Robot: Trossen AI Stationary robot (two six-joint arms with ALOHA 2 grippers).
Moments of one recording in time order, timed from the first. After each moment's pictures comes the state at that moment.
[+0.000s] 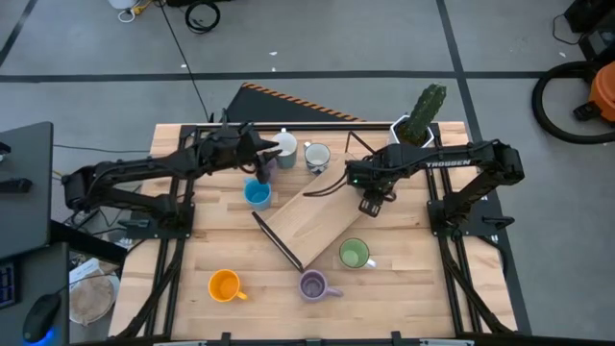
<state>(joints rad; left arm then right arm) 0.36 1.16 0.78 0.07 -0.10 0.04 -0.09 1.51 1.27 -1.27 0.09 0.46</state>
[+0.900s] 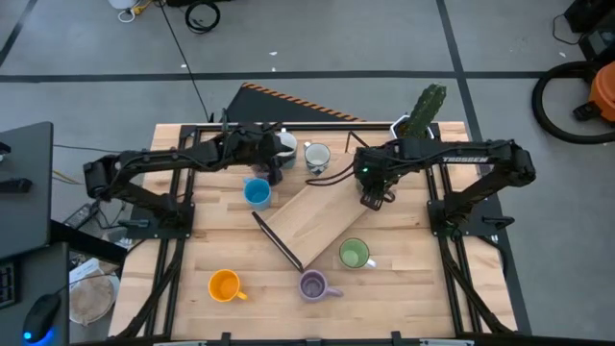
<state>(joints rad) 0.38 1.39 0.92 0.01 0.03 0.21 -0.10 1.39 1.31 -1.19 0.10 0.33</state>
